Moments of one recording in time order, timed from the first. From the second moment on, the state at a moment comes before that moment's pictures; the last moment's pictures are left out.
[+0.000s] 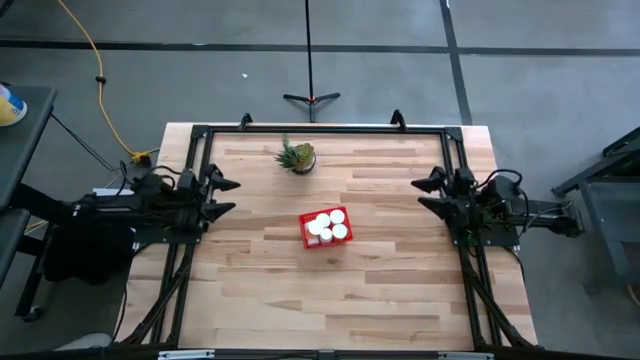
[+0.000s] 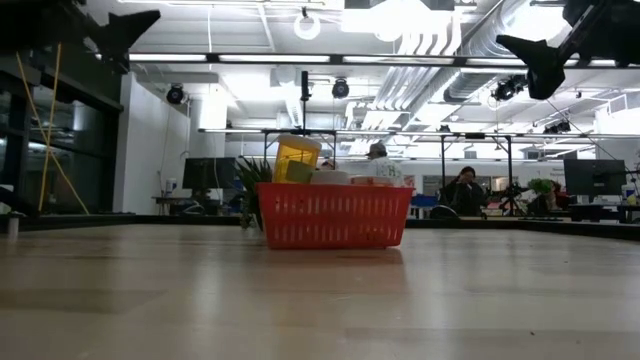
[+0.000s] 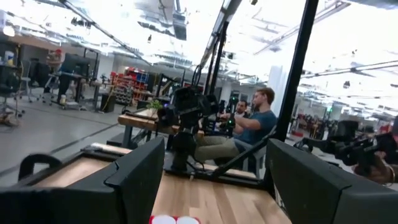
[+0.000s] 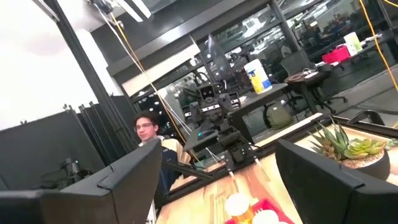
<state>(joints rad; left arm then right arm) -0.01 0.01 0.16 0.15 -0.02 -0.20 -0.07 0.05 0.13 0.19 -0.02 0.52</state>
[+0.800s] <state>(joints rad) -0.01 0.02 0.11 0.05 0.04 -0.12 -0.07 0.04 0.13 0.18 -0.13 0.41</state>
